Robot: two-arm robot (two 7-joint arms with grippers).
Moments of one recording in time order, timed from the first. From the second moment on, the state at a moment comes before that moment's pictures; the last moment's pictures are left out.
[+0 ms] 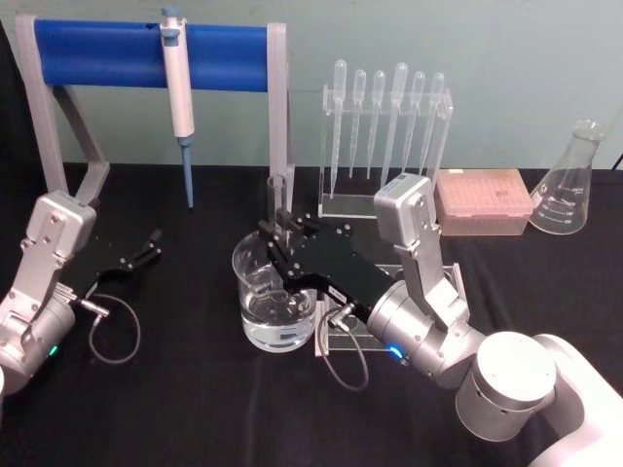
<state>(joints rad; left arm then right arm) -0.20 0.60 0.45 -1.41 -0.25 -0.12 0.03 0.23 0.20 -0.48 -1.48 0.21 -0.07 0.35</state>
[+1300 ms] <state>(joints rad) -0.20 0.60 0.45 -1.41 -0.25 -0.12 0.03 0.23 0.20 -0.48 -1.48 0.21 -0.07 0.35</state>
